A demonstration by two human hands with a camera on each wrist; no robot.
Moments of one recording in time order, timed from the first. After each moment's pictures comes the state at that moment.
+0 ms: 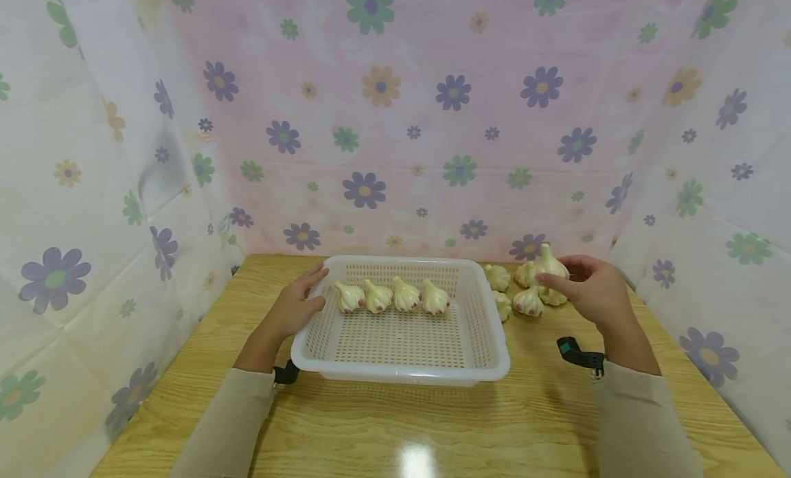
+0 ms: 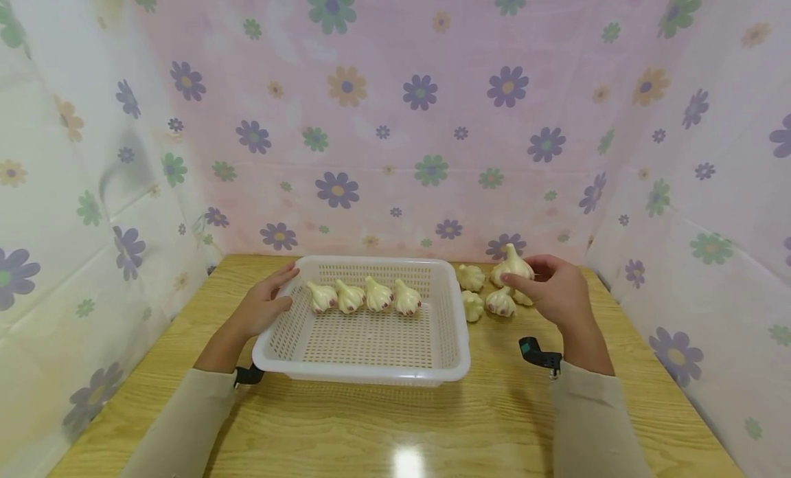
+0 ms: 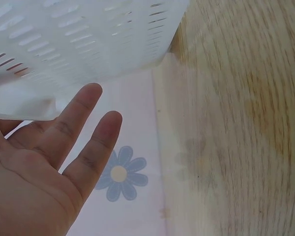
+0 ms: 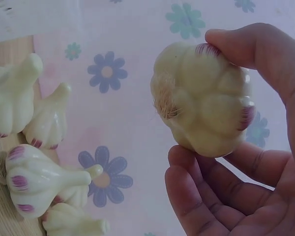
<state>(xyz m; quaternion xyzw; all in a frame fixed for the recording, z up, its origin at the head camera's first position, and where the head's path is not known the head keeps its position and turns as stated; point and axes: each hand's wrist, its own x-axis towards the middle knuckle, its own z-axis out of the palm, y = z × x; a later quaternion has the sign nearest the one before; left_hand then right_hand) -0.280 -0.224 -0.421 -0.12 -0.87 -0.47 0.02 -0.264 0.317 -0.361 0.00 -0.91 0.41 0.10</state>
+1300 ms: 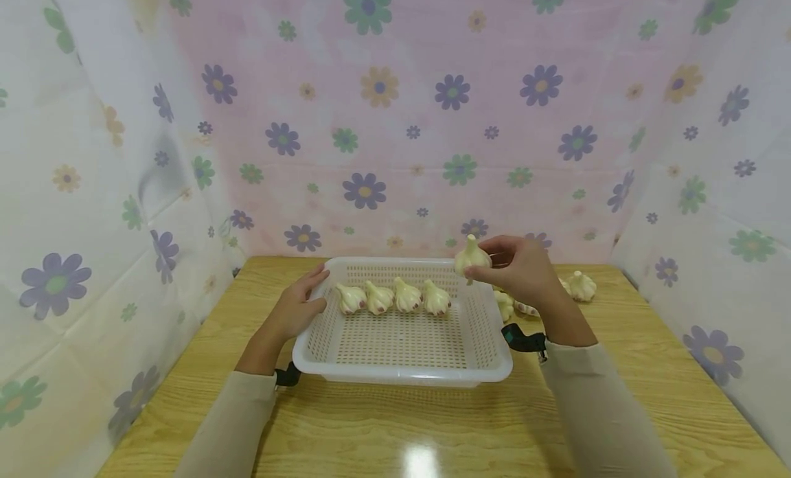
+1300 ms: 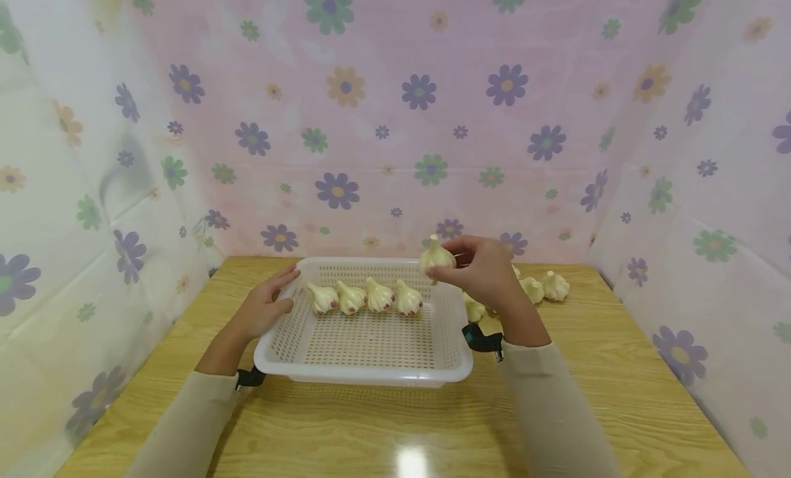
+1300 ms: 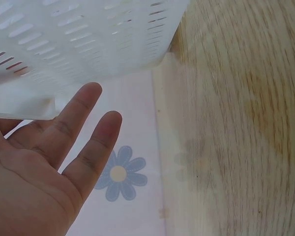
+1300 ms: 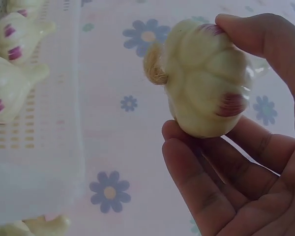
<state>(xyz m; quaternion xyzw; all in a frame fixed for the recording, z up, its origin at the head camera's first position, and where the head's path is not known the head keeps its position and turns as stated) -0.282 -0.224 -0.422 -0.13 -0.87 -0.47 0.03 -0.282 0.213 -0.330 0.16 -0.88 0.43 0.08</state>
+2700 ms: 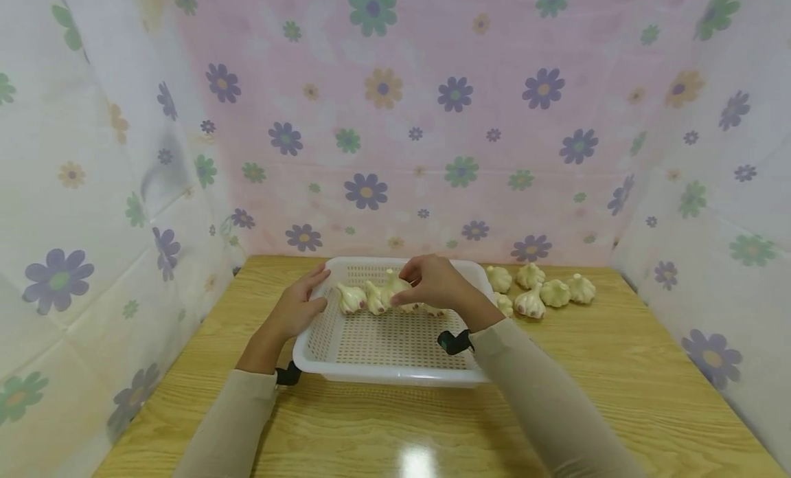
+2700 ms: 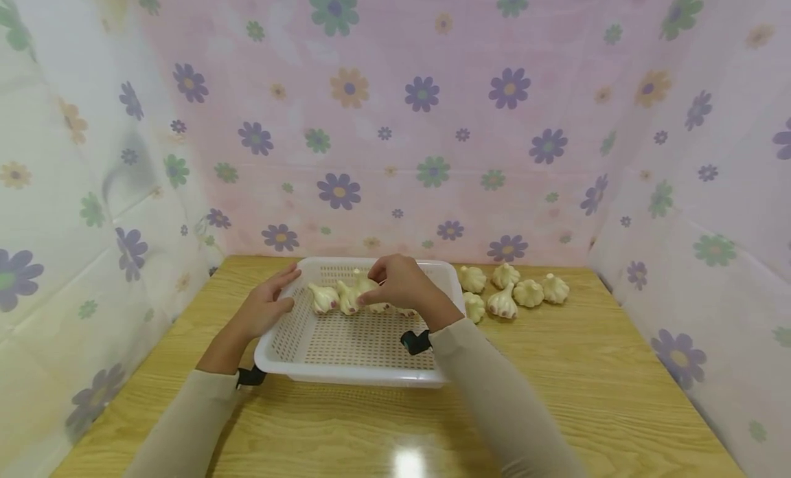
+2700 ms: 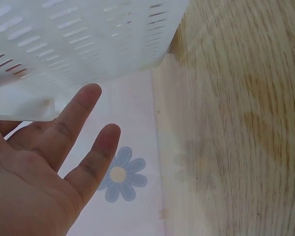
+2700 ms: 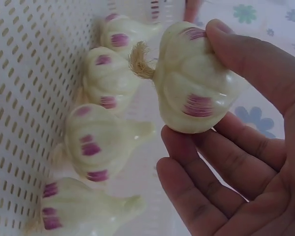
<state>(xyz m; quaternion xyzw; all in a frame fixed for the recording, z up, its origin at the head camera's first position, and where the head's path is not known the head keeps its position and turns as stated) -0.283 -0.226 -0.426 -0.13 -0.88 -0.46 0.04 -0.311 0.092 -0.360 0.24 -0.91 0.34 -0.05</state>
